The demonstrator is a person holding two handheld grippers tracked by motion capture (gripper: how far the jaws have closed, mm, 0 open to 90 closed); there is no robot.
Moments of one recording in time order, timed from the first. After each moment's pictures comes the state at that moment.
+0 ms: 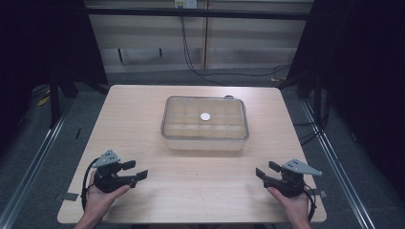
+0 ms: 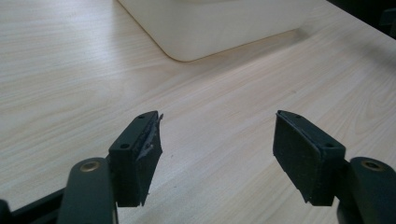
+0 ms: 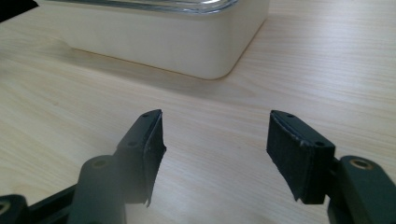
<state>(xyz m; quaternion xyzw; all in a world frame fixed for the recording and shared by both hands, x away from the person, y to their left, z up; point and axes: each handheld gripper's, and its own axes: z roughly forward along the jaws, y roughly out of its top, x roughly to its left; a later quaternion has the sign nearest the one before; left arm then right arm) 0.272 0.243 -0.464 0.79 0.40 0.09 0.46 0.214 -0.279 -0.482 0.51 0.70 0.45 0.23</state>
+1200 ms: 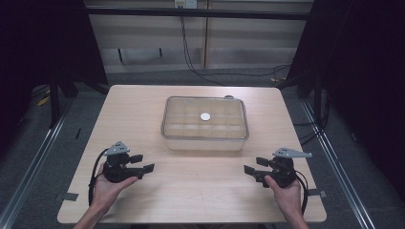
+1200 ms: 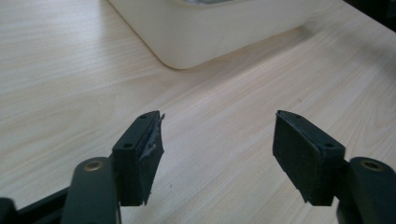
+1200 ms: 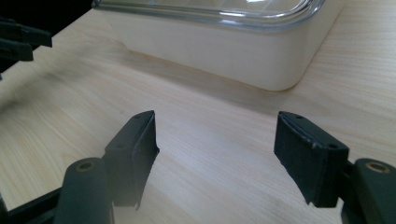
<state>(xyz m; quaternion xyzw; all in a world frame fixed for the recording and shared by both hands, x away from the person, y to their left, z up) 0.299 0.224 -0.459 0.81 0.39 0.07 0.44 0.242 -0.259 -0.457 0.49 0.73 0.47 0.11</state>
